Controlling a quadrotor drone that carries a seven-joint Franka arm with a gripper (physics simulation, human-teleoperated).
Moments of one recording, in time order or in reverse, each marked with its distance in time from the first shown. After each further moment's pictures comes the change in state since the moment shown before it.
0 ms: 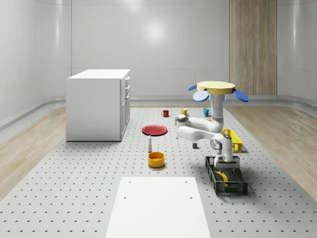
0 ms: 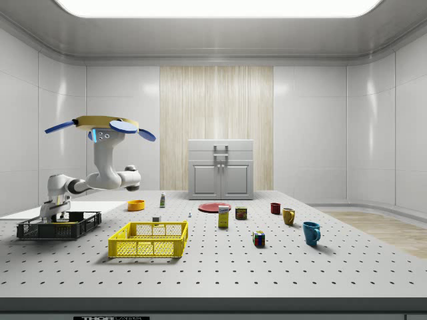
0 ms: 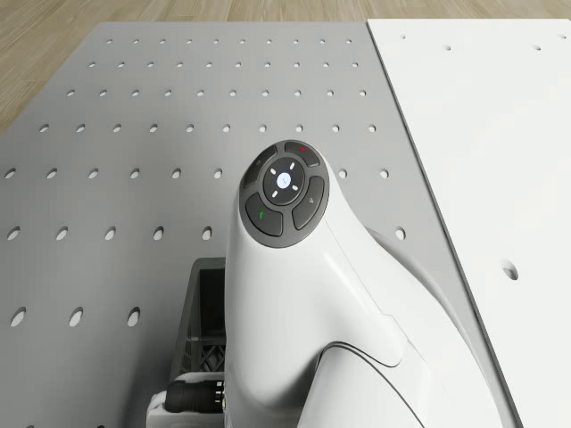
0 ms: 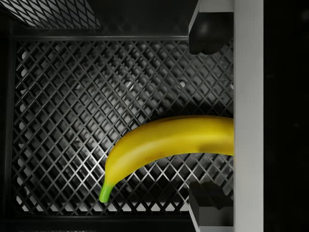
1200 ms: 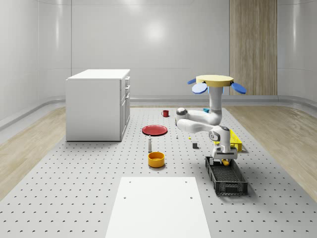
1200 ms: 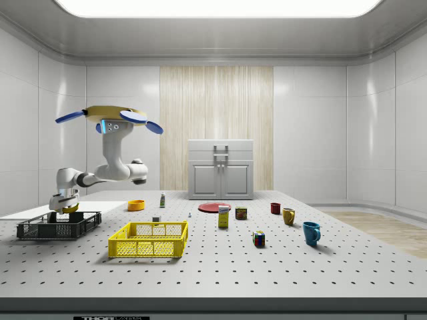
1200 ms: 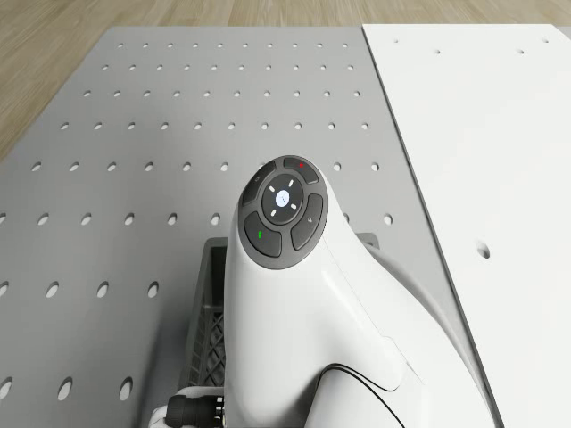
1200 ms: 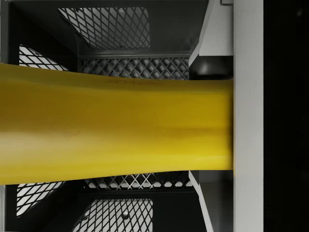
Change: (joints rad) arm -0.004 0.005 -0.054 0.006 -0.059 0.006 0.016
